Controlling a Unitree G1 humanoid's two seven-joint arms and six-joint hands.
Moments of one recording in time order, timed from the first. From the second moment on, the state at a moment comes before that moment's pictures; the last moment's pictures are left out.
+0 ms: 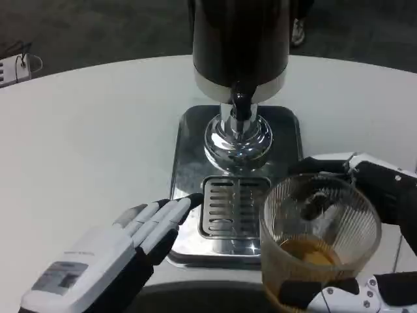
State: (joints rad) left arm 0.28 0.52 0.14 -0.73 0.49 -0.19 -0.34; right arm 0.25 -0.28 -0.11 -0.95 -0.11 0.04 0.25
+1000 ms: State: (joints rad) left arm 0.25 0.54 0.15 -0.70 0.48 -0.20 -0.34; right arm 0.28 -0.28 -0.11 -0.96 -0.11 0.02 0.25
